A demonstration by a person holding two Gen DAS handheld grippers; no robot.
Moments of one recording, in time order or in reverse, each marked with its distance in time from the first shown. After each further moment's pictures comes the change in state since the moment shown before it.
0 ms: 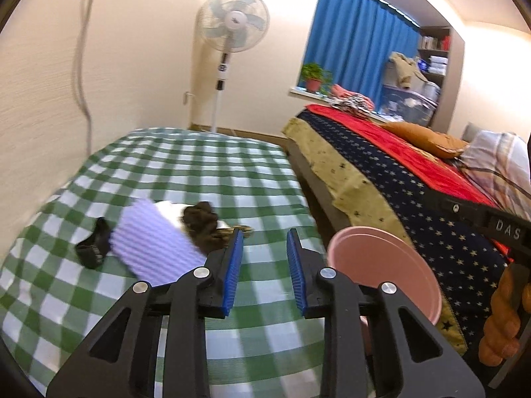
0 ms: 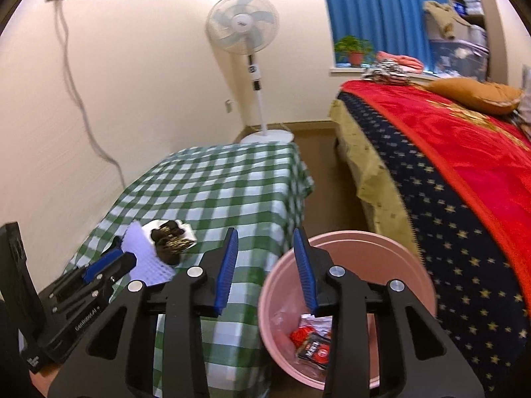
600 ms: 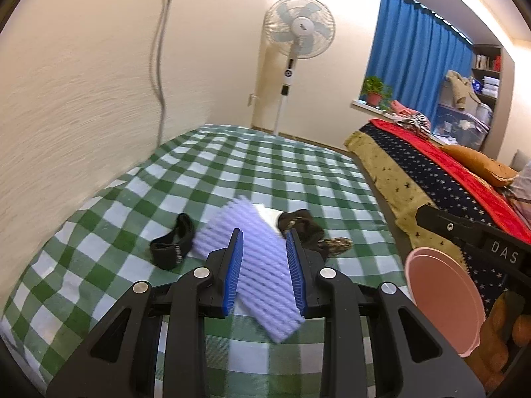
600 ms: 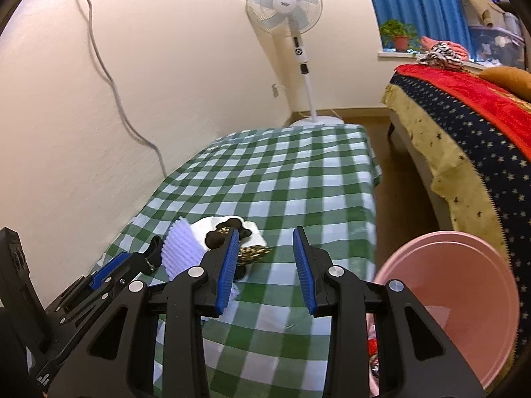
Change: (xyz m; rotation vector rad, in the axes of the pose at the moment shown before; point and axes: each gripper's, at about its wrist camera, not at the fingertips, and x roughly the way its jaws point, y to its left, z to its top) left arm 0.004 0.071 0.000 -0.113 -0.031 0.224; right arm 0.077 0.072 -0.005 -0.002 0.053 0.185
